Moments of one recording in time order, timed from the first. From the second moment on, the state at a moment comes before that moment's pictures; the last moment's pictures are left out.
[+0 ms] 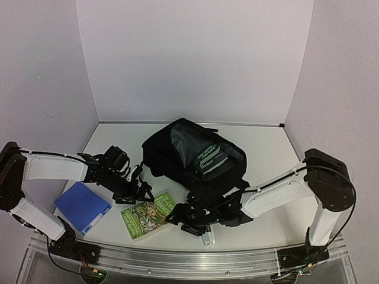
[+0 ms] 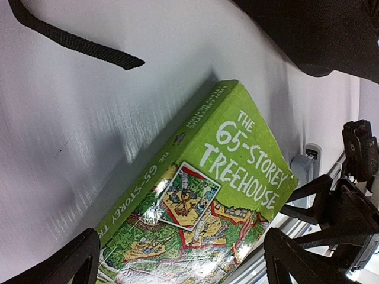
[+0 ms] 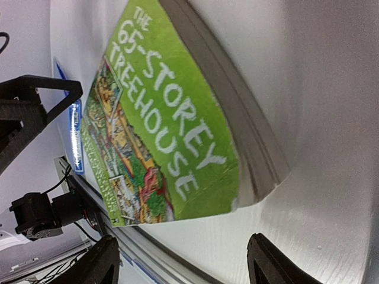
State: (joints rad) left arm -0.65 1.42 0.72 -0.38 0.43 -0.58; right arm 1.24 1.87 0.96 0.14 -0.07 1.41
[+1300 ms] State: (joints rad) left arm -0.65 1.45 0.62 -0.24 0.49 -0.66; right arm 1.17 2.05 1.06 0.33 -0.02 1.43
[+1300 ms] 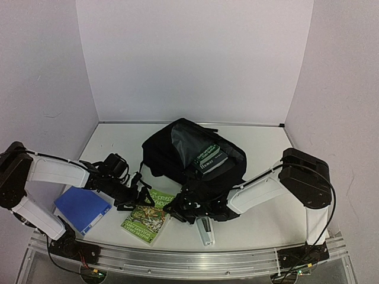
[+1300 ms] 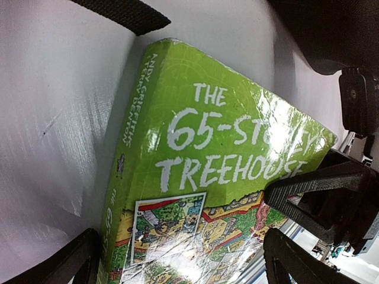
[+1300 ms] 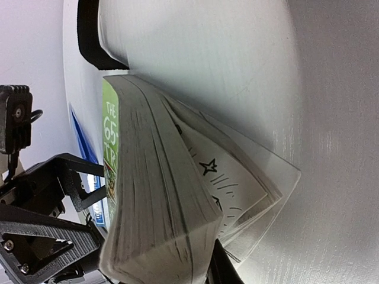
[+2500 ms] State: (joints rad) left arm -0.61 1.20 0.62 -0.06 0.83 -0.76; right arm 1.15 1.70 0.67 0.95 -0.01 1.23
